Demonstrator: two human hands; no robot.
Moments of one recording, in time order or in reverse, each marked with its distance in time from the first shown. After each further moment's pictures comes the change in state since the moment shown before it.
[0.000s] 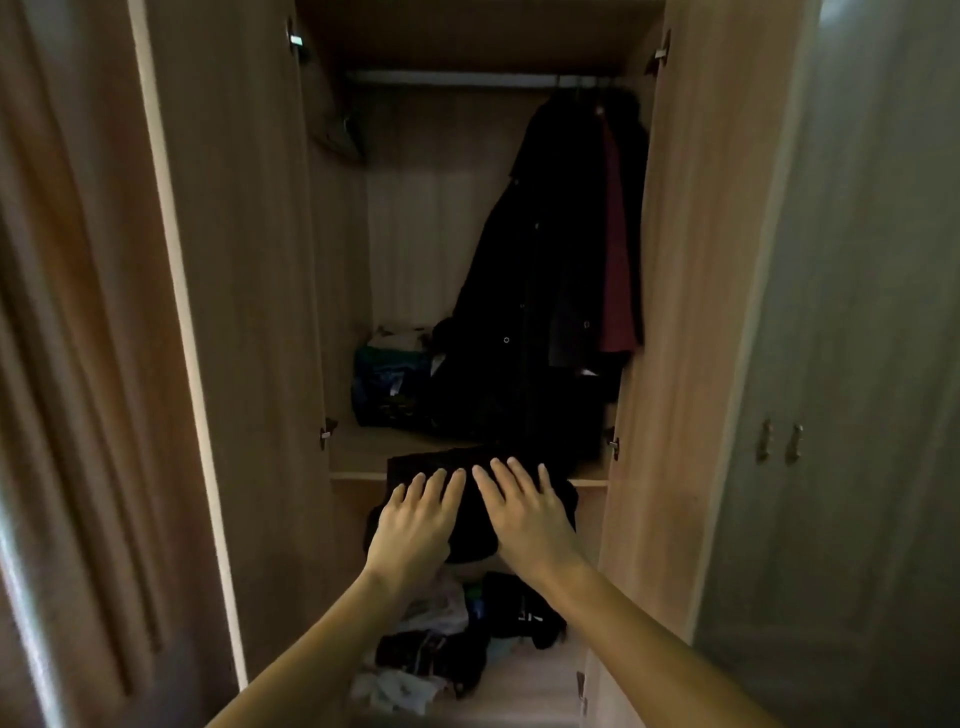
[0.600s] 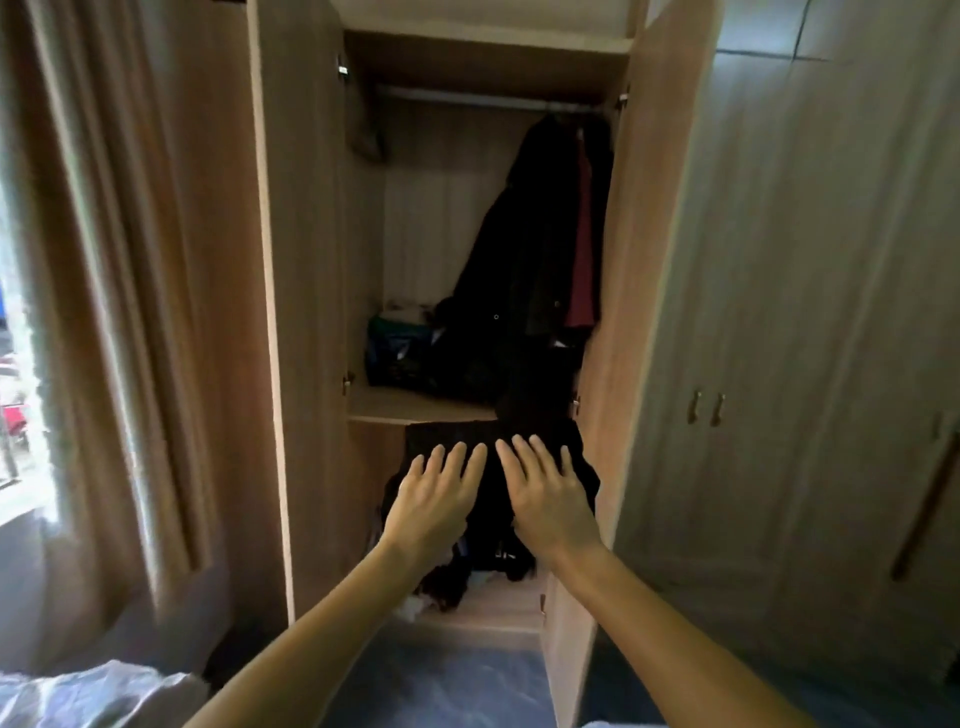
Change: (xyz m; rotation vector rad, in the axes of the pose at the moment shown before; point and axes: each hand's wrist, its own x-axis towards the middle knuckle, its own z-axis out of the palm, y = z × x) left_hand -0.184 0.109 -0.174 0.045 -0.001 0.025; right_hand -0.194 -0.059 -0.184 -0.060 0.038 0.033
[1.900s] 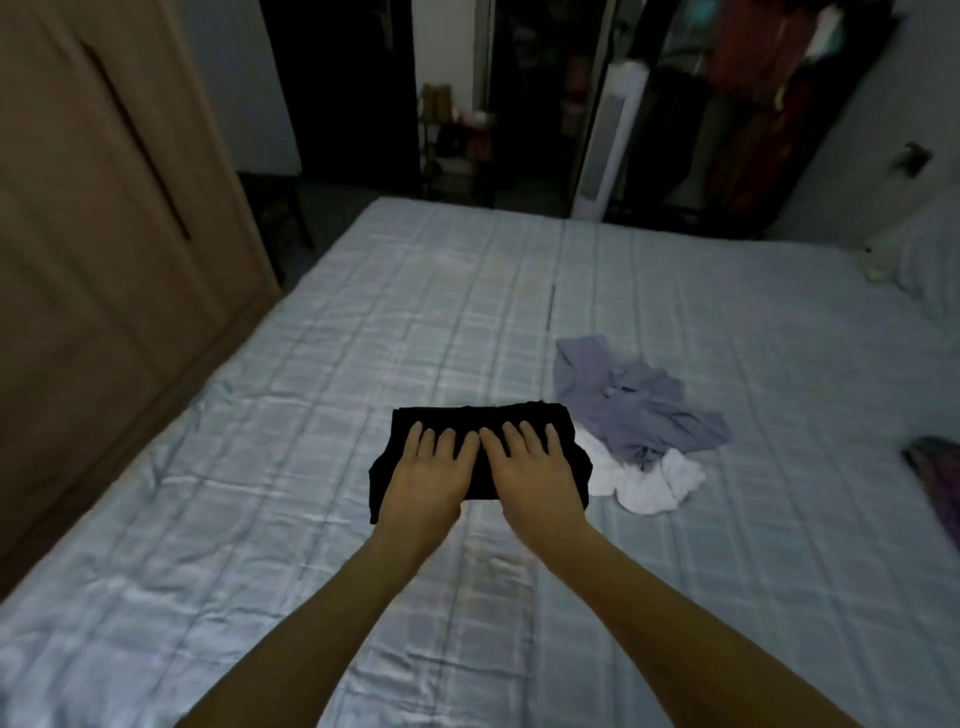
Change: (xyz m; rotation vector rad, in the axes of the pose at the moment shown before) left_hand -0.231 0.716 0.052 -0.699 -0.100 1.285; right_hand -0.694 0.211 -0.110 -0.470 -0.620 1.323
